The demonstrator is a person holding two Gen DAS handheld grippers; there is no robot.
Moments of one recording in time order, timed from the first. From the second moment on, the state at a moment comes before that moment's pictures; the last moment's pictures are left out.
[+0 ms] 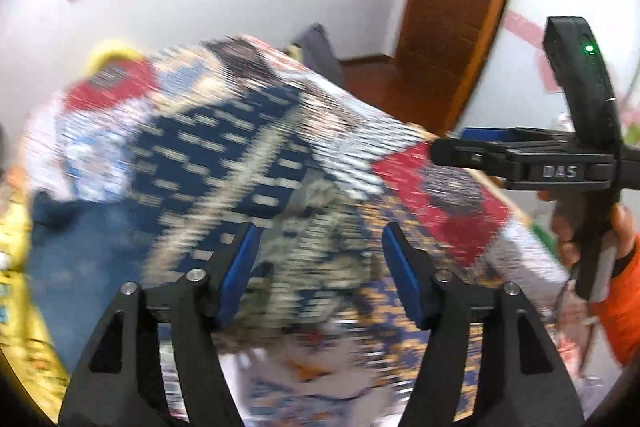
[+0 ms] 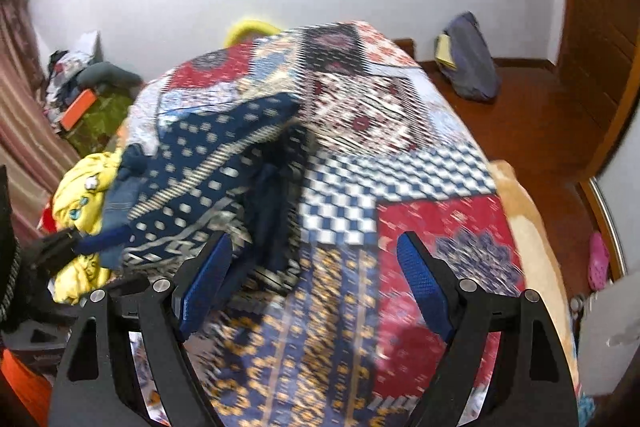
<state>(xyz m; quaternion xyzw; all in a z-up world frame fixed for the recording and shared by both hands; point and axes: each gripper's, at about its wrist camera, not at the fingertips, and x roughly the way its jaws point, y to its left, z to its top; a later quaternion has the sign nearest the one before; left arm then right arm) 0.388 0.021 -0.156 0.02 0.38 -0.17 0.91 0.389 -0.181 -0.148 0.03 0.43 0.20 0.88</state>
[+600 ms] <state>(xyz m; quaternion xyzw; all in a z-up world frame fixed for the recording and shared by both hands) 0.396 0.099 -0.236 0.01 0.43 -0.09 0.90 0.399 -0.132 -0.250 -0.06 0.53 0.23 0.81</state>
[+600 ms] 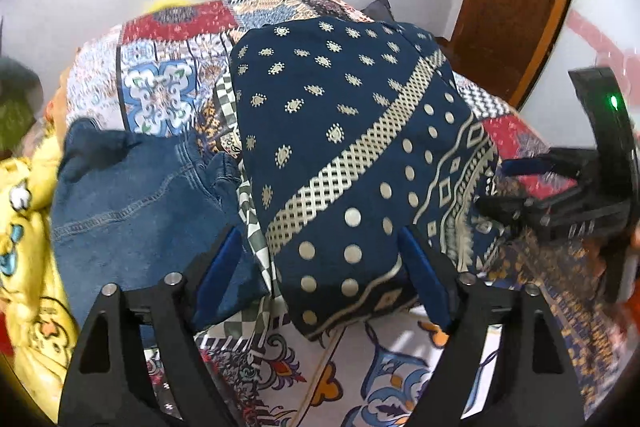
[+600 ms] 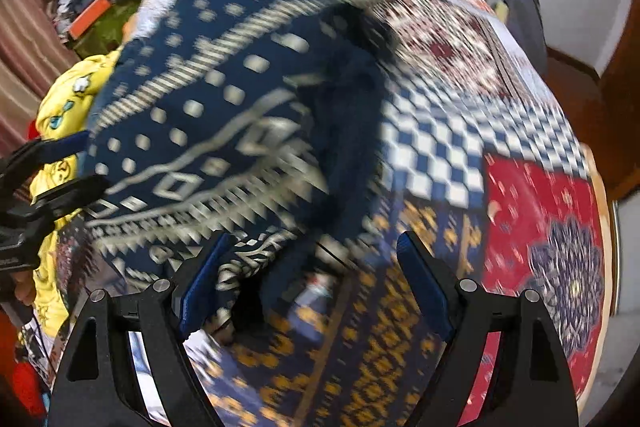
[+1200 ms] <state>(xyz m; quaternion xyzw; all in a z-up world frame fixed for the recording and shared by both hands) 0.377 0.129 -0.179 0.02 0.39 -0.03 0.92 0.395 -0.155 -0.174 0.00 0.45 0.24 0.86</state>
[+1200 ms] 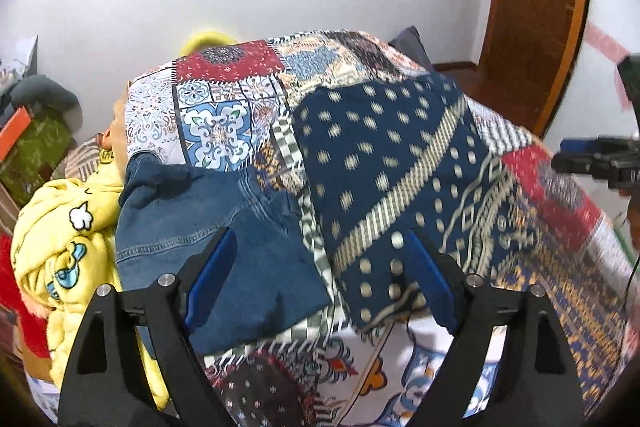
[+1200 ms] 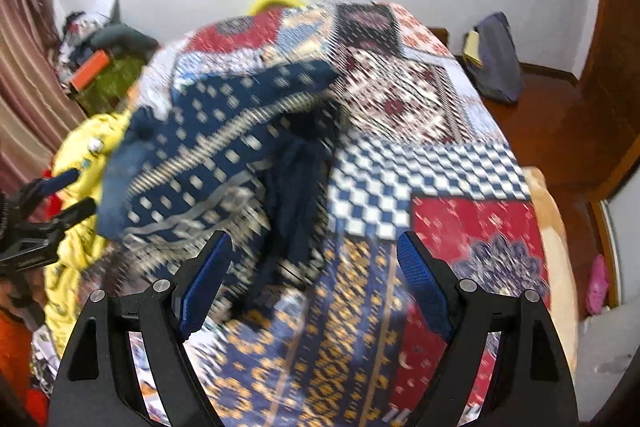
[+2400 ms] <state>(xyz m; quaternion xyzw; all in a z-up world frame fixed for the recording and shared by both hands) 0.522 0.165 -0.263 -0.28 0.47 -0.17 0.82 0.495 -0.099 -0.248 0.16 0.53 0.36 0.75</state>
